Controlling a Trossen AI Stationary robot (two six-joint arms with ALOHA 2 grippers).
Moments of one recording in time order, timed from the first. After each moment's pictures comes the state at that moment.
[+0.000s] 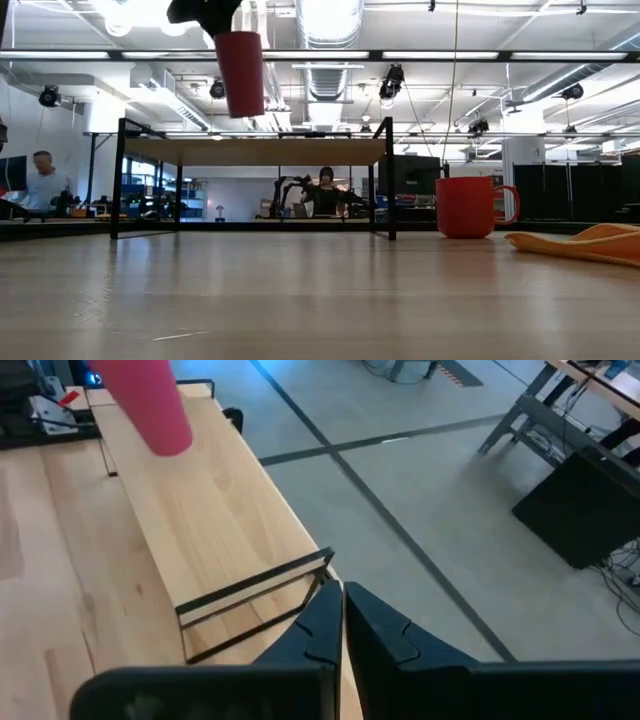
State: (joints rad) left arm 0.38 1.56 2.03 -1.57 -0.32 -0.48; right arm -0.14 1.14 1.74 -1.20 0.47 0.00
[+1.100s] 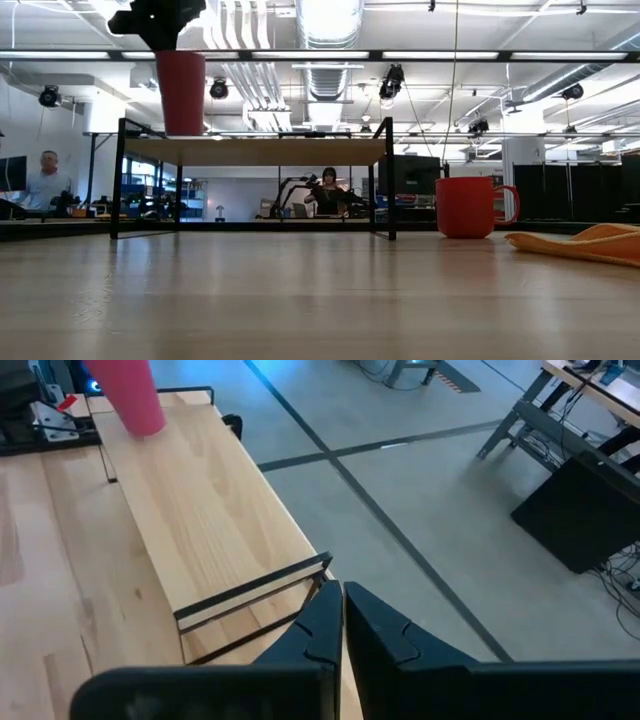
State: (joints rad) left arm 0.54 1.29 1.67 -1.57 -0.28 -0.46; right arm -0.14 1.13 1.74 -1.19 0.47 -0.01
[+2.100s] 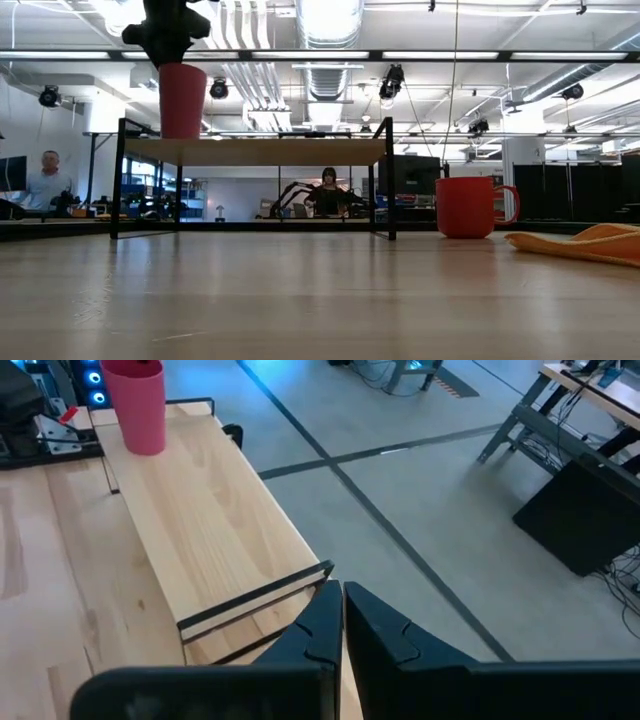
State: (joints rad) left arm 0.61 1.36 1.67 -1.57 -0.34 -0.30; right arm -0.14 1.13 1.74 -1.17 0.47 0.00
